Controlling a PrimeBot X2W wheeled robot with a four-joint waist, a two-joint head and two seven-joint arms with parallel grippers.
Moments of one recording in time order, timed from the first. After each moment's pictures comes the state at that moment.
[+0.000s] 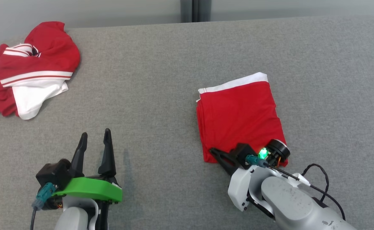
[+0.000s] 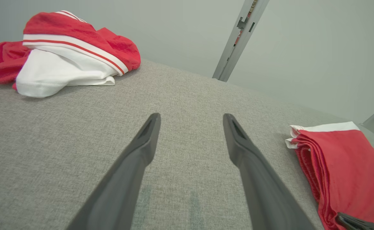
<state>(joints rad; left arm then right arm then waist) -0.17 0.06 -0.11 0.32 -0.45 -0.13 -0.26 -0.58 -0.10 0.78 0.77 0.28 0.13 -0.23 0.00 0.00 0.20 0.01</state>
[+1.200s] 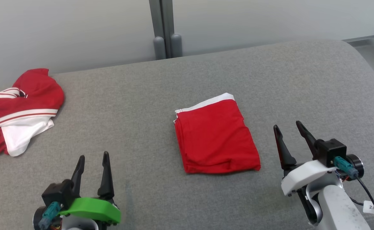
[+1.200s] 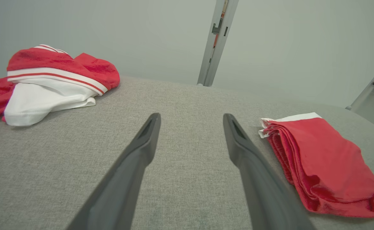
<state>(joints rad) -0.08 0.05 -0.08 0.33 -0.33 -0.11 -0.26 -0.27 -0.05 0.05 0.41 0.11 0.13 -0.26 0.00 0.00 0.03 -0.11</state>
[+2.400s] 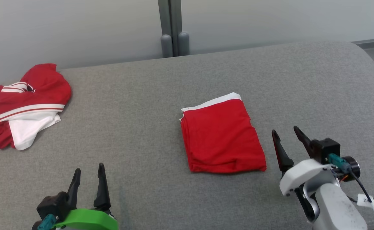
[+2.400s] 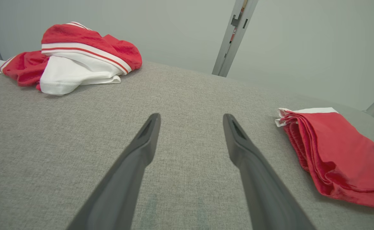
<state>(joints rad) -0.01 0.05 -0.05 0.31 -0.37 -0.10 -0.26 -0.29 -0.05 0.04 0.50 0.12 0.13 -0.25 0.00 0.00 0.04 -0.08</state>
